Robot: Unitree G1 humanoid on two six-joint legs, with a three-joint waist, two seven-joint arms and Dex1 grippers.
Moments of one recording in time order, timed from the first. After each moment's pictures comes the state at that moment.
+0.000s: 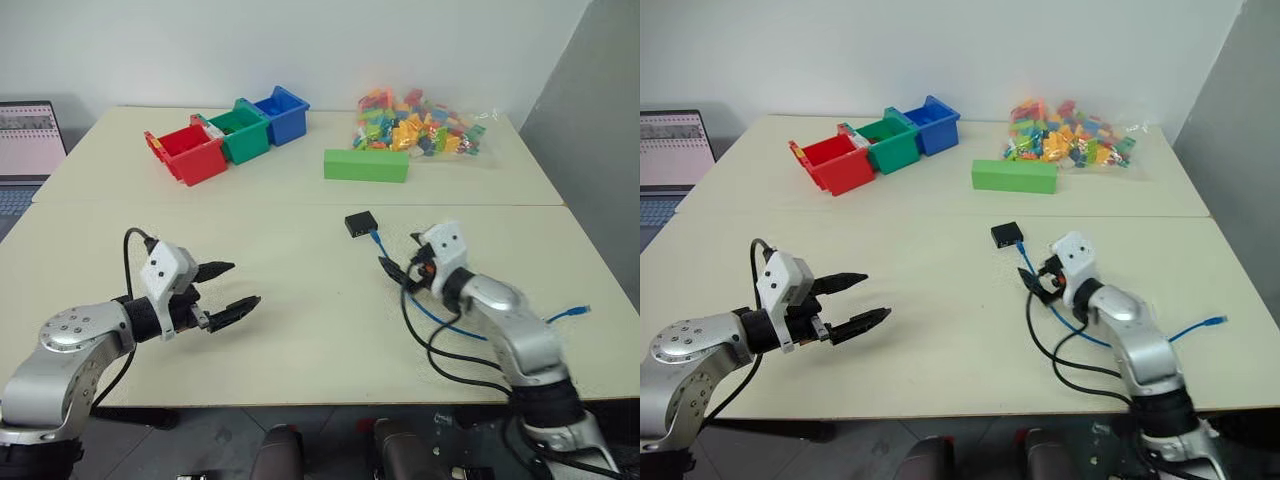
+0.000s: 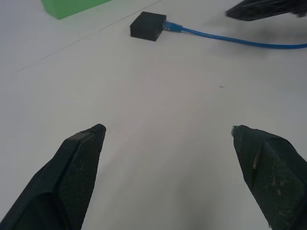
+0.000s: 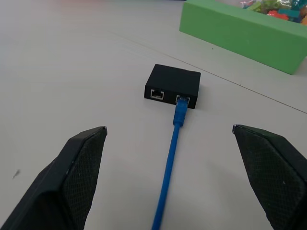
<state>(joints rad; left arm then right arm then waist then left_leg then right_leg) -0.03 0.81 0.26 -0.35 -0.51 0.52 -0.93 -0.41 -0.28 0.13 -0.13 0.15 0.56 0.36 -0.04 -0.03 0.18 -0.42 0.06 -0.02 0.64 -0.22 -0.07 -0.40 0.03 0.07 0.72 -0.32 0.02</state>
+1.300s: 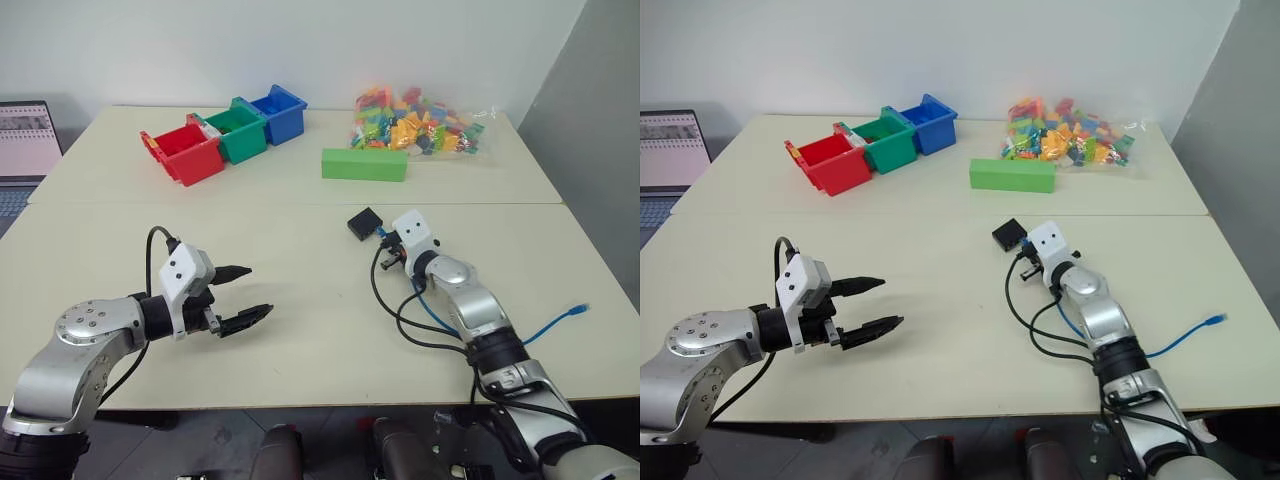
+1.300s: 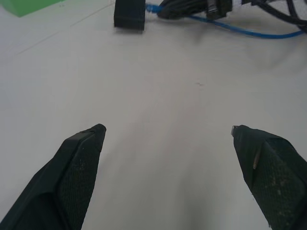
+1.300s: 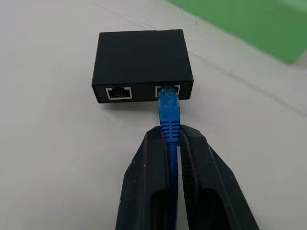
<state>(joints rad) -0.05 0.82 0.20 -0.32 -0.51 0.54 -0.93 -0.58 -0.30 0.20 0.28 -0.05 0.17 0.41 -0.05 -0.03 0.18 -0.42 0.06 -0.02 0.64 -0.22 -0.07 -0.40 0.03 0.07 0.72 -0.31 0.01</state>
